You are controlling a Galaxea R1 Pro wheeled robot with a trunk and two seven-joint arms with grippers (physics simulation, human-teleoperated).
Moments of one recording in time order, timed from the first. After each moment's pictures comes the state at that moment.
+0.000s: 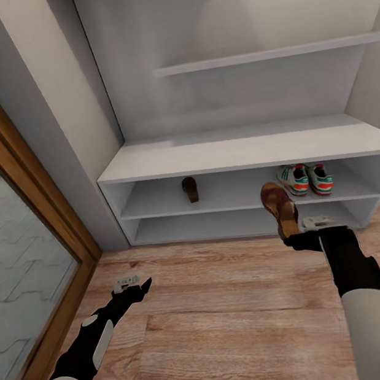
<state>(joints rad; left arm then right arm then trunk) -0.64 0.14 -0.05 -0.66 0.26 0.04 -0.34 -0.76 0.00 -0.44 -1.07 0.52 0.77 0.40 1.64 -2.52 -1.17</state>
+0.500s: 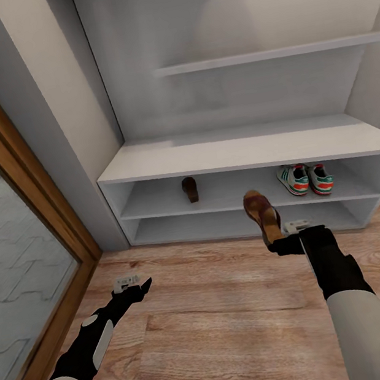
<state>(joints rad) -0.64 0.14 -0.05 -0.67 0.26 0.04 -0.34 -0.76 0.05 -0.32 -1.06 0.52 0.87 0.40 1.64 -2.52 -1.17</state>
